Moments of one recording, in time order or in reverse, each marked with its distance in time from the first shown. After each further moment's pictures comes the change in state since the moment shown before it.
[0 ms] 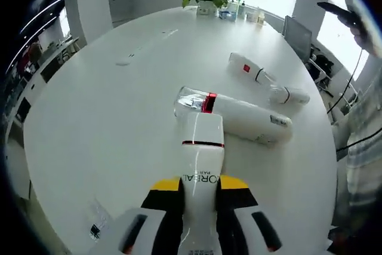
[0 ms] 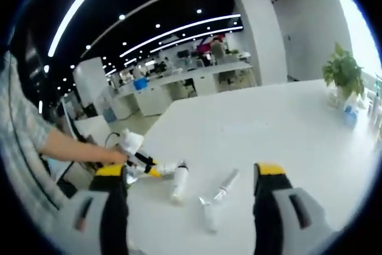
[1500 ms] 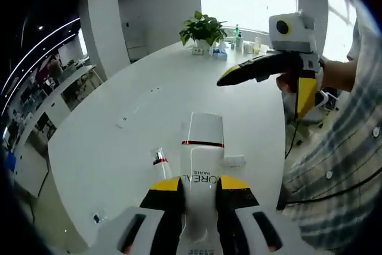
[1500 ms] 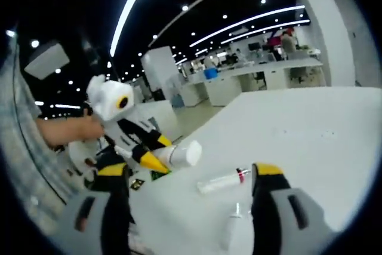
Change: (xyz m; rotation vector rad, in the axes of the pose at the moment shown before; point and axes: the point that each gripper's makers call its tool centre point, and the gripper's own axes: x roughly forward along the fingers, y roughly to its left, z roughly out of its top) left arm -0.106 -0.181 0.107 0.004 -0.178 0.116; right arm 0.035 0.038 -0.035 -0.096 0.074 0.572
